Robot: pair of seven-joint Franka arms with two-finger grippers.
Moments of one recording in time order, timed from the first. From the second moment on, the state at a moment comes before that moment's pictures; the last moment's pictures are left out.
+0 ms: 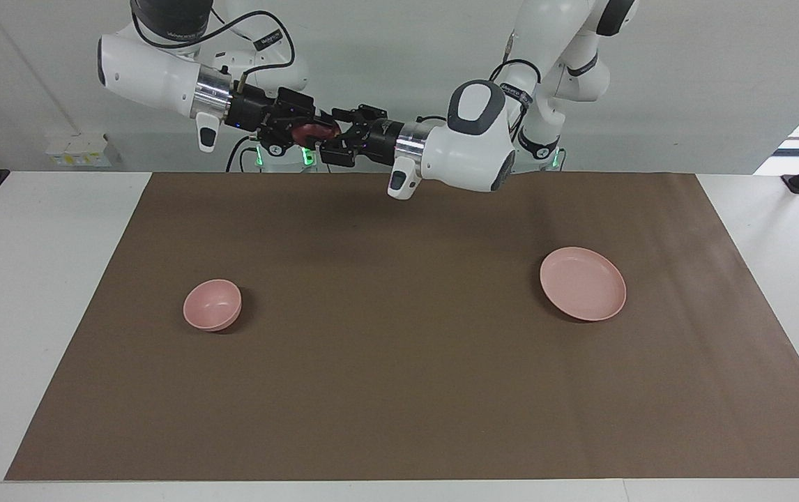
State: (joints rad) left arm -0.37 0.29 -0.34 -1.65 -1.43 1.83 -1.16; right arm -0.02 -0.30 -0.01 -2.14 0.98 1.56 0.06
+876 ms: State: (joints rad) left arm -0.25 0.29 -0.32 -1.65 -0.89 1.82 -0.94; right arm -0.02 -0.11 0.00 -2.04 0.26 1.75 -0.15
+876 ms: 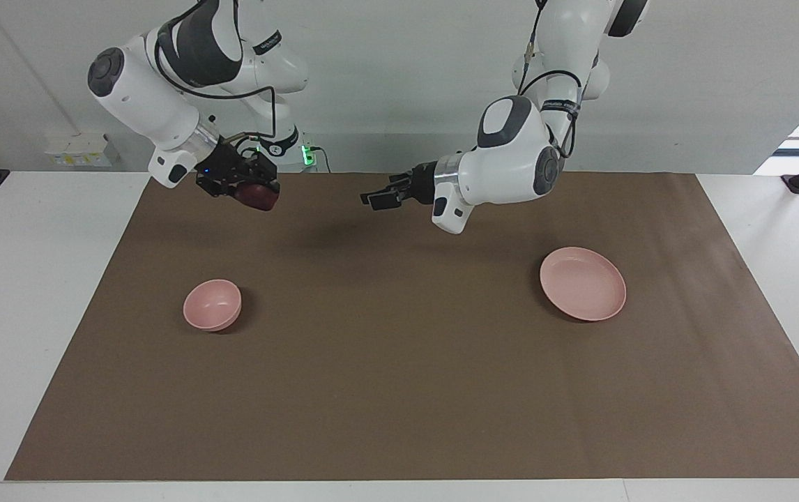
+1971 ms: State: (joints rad) left arm -0.07 0.24 -0.31 -1.59 -0.47 1.85 -0.63; right arm 0.09 0.19 0.00 -1.81 -0.40 1.90 -0.28
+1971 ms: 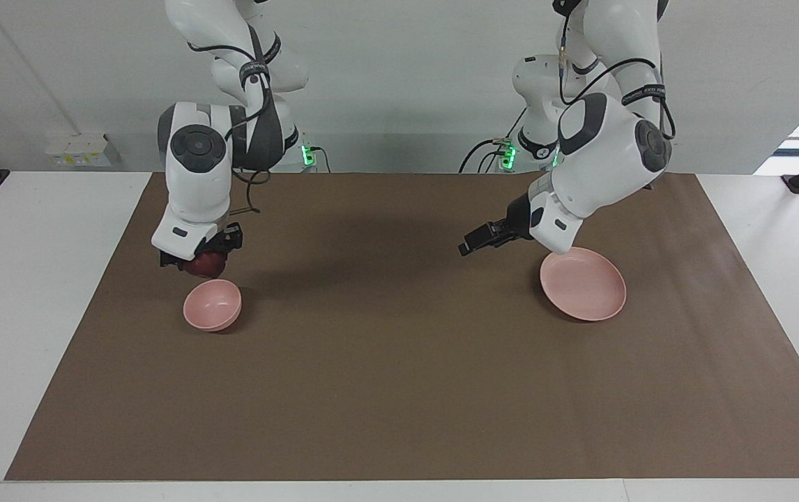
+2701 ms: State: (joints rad) left arm -0.04 0.16 -0.16 -1.58 -0.25 1.82 -0.25; right arm 0.05 0.32 -0.01 -1.83 -0.46 2.07 -0.28
